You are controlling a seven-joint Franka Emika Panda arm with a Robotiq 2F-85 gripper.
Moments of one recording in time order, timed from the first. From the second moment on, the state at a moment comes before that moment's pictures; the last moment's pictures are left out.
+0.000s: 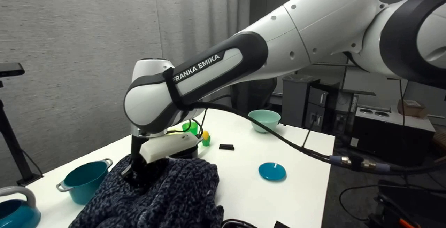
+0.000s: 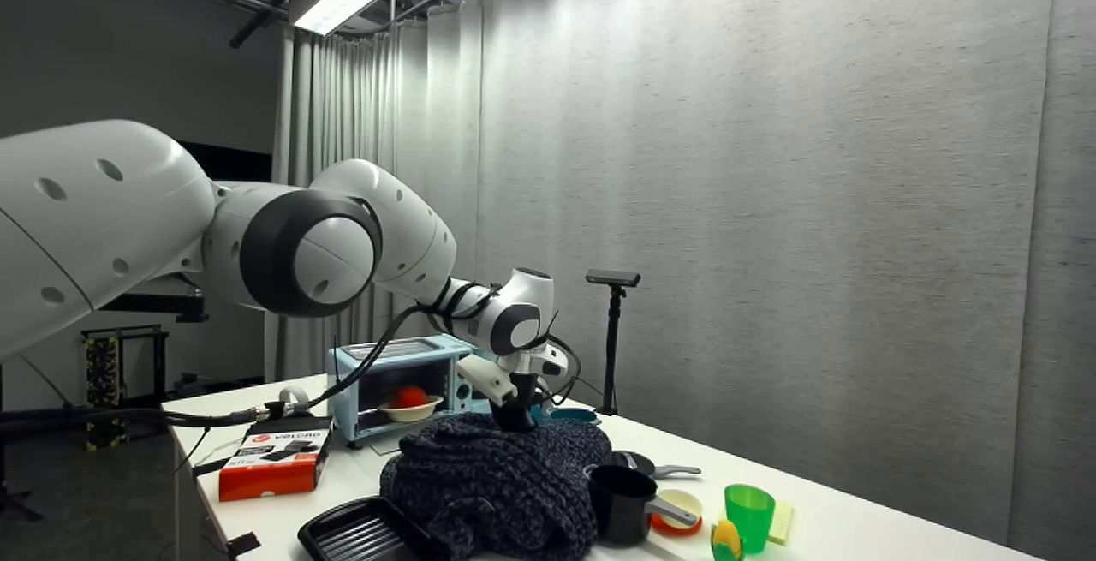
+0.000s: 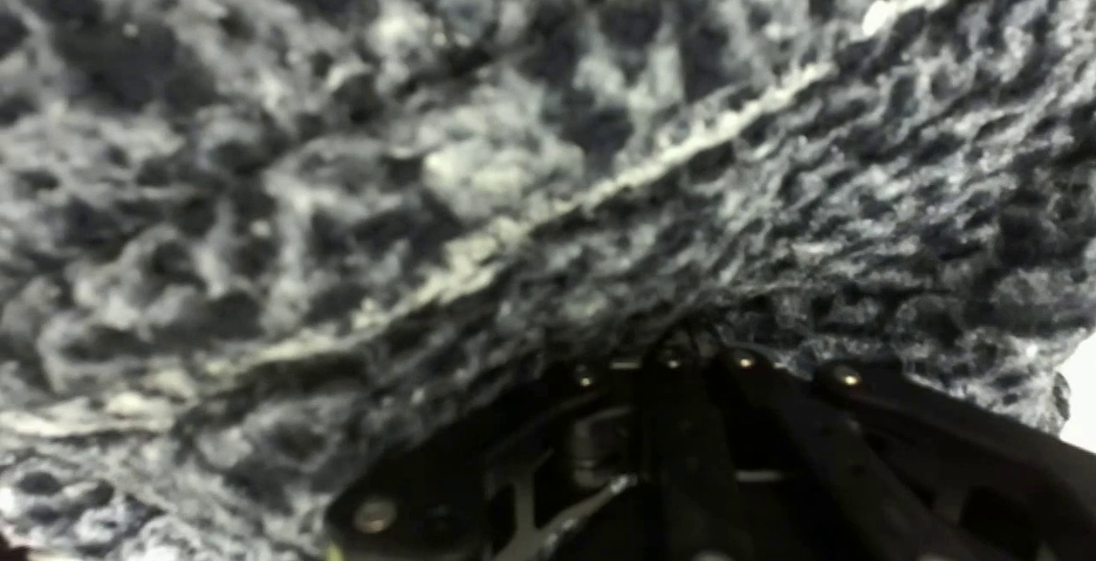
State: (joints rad) arm 0.18 0.95 0.11 -1.13 0.11 2.20 0.25
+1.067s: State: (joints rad) arm 0.14 0.60 0.03 -1.71 0.10 2.18 0.24
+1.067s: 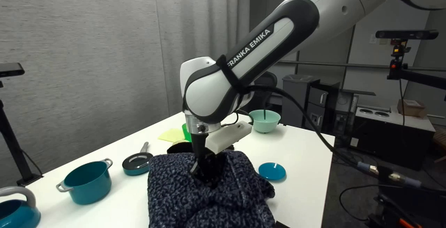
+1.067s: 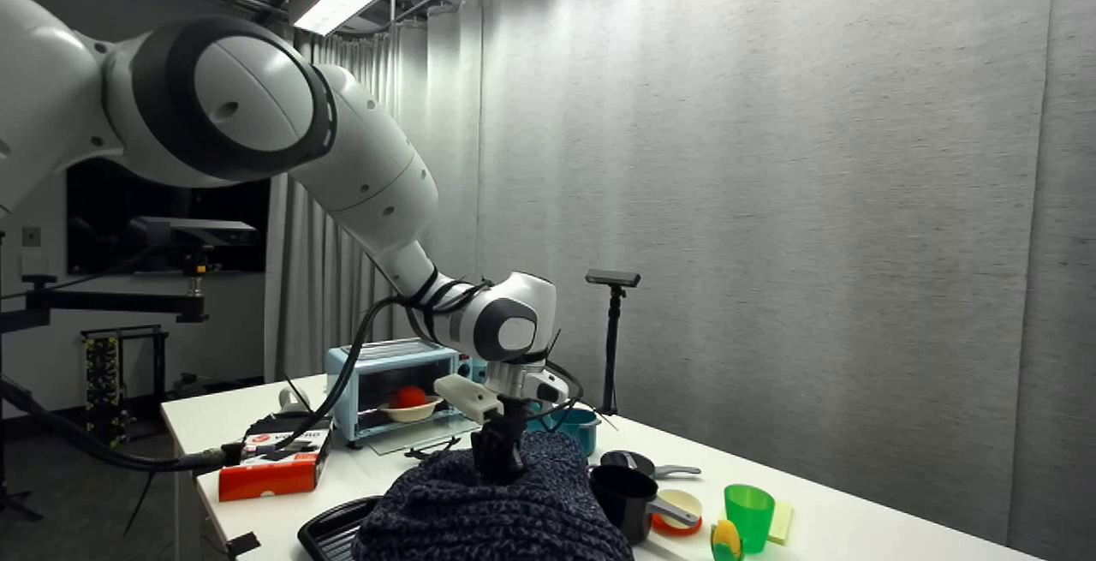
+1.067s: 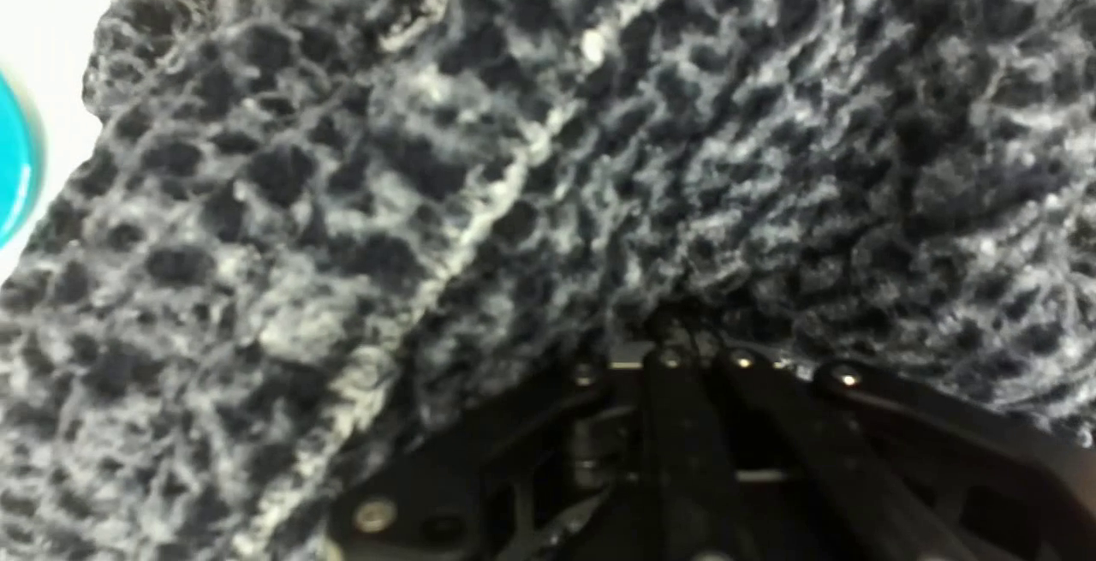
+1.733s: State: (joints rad) arm 0.18 0.53 0.06 -1.66 0.05 2.44 0.24
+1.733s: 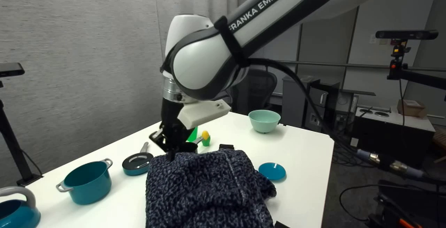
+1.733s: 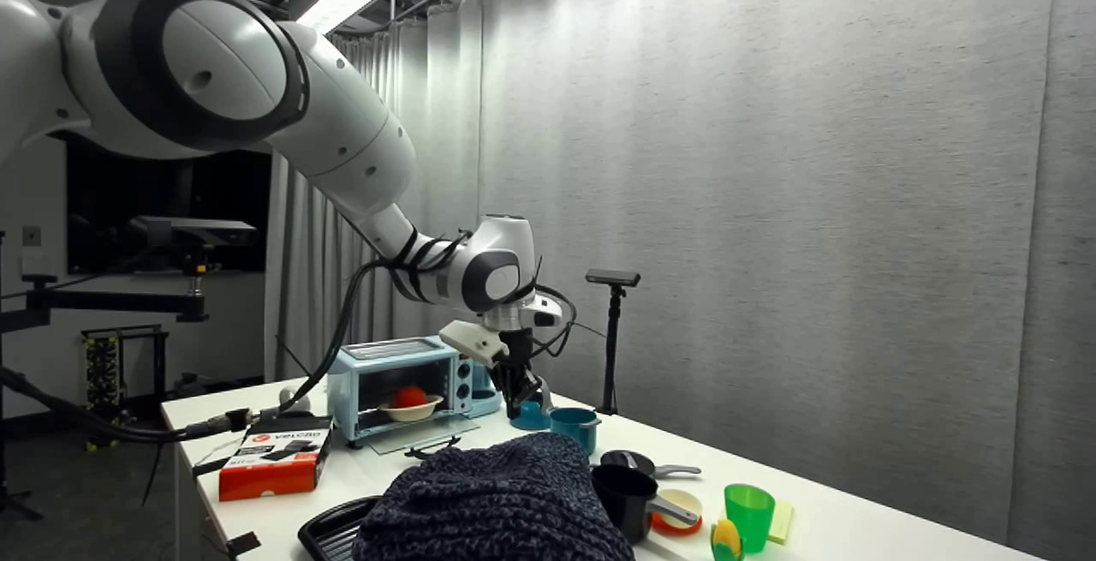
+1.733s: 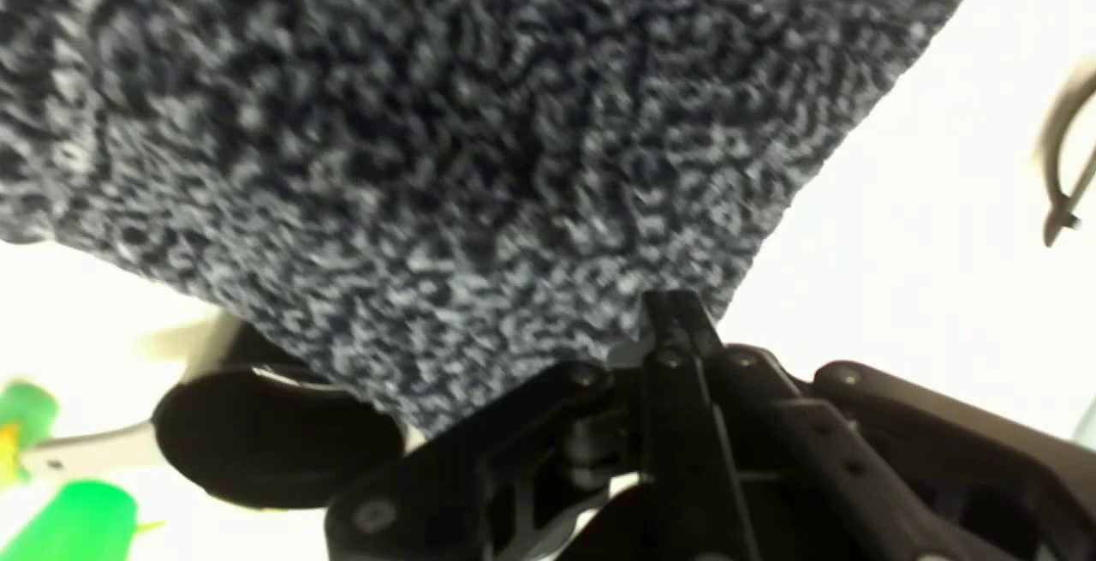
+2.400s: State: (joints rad) arm 0.29 0.69 0.05 -1.49 0.03 2.50 0.41
